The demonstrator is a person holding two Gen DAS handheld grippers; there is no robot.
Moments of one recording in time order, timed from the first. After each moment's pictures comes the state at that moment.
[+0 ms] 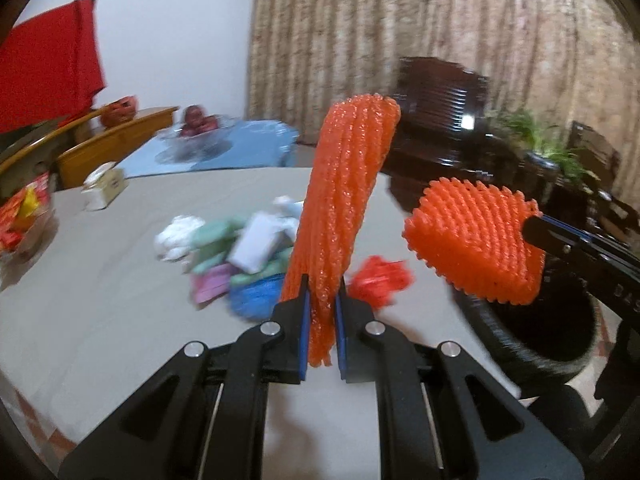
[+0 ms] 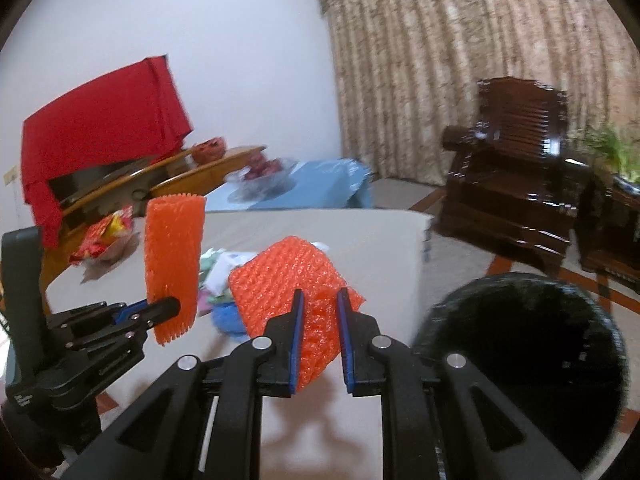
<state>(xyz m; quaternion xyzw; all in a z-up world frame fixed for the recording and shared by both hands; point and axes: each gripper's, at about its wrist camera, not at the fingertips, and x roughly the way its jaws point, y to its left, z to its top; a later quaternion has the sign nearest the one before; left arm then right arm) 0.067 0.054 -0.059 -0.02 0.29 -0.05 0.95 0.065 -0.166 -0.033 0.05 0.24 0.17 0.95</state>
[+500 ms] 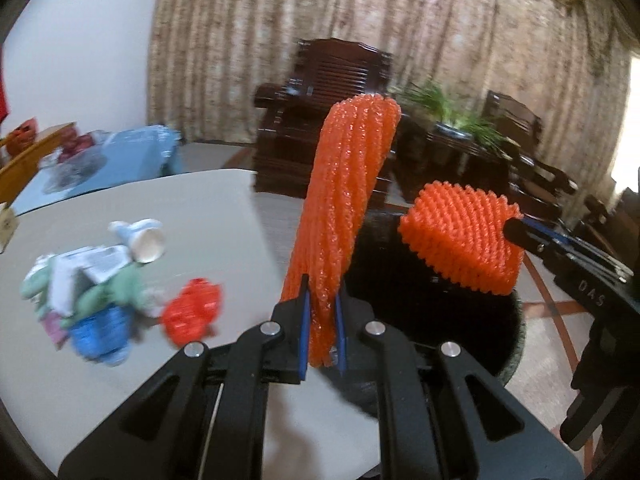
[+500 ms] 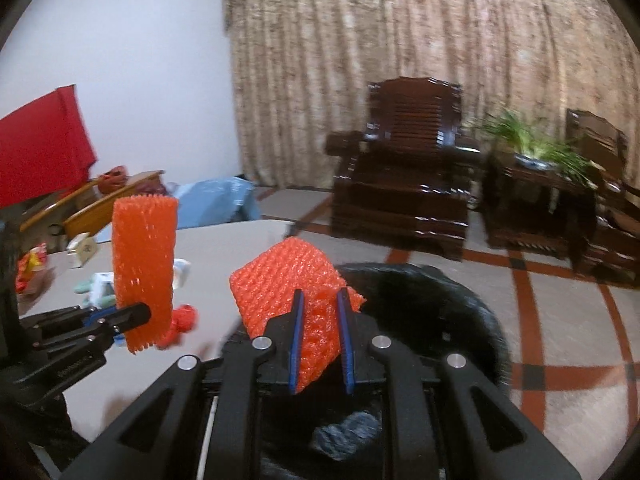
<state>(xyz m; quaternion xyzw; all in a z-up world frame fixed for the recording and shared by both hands) 0.105 -0.099 -0.066 0.01 0.31 -0.22 0.93 0.055 -0.308 -0.048 0.07 0.25 -0.01 0.97</state>
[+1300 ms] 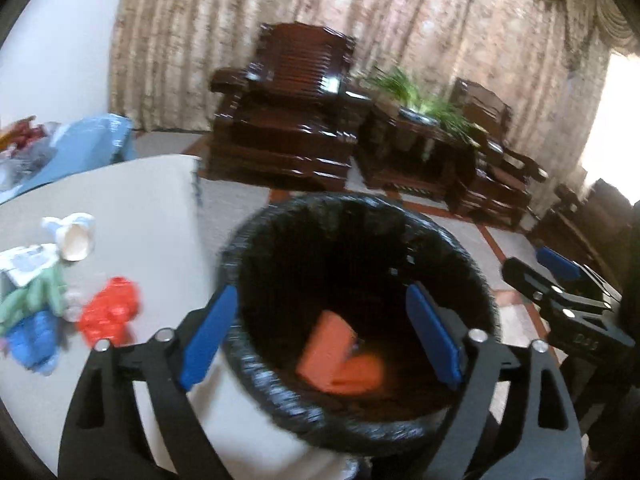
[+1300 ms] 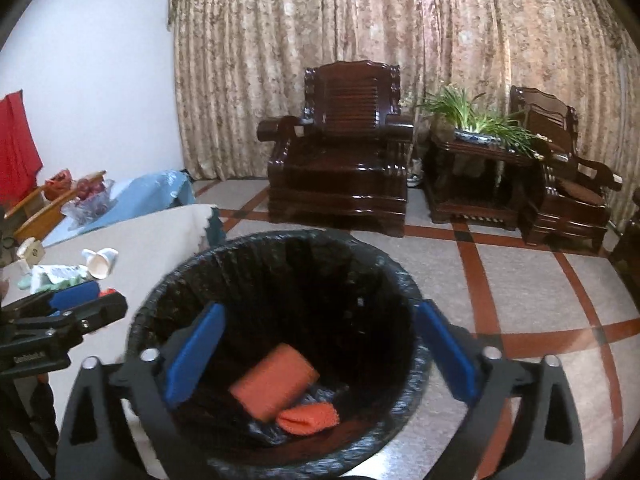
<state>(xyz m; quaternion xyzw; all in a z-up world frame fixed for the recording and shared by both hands) 0.121 -0.131 -0.098 -0.01 0.33 -0.27 0.91 0.037 -0.350 -0.079 0.09 0.26 -0.08 0.96</state>
